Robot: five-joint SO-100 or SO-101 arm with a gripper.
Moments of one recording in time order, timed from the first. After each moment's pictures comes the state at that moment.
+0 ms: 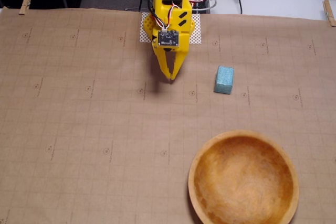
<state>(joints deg) -1.8 196.6 180.1 78.2 93.0</state>
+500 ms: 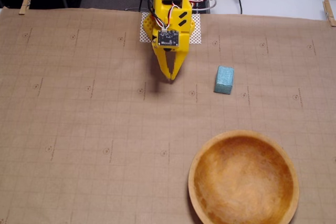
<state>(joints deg) -1.8 196.6 180.1 78.2 93.0</state>
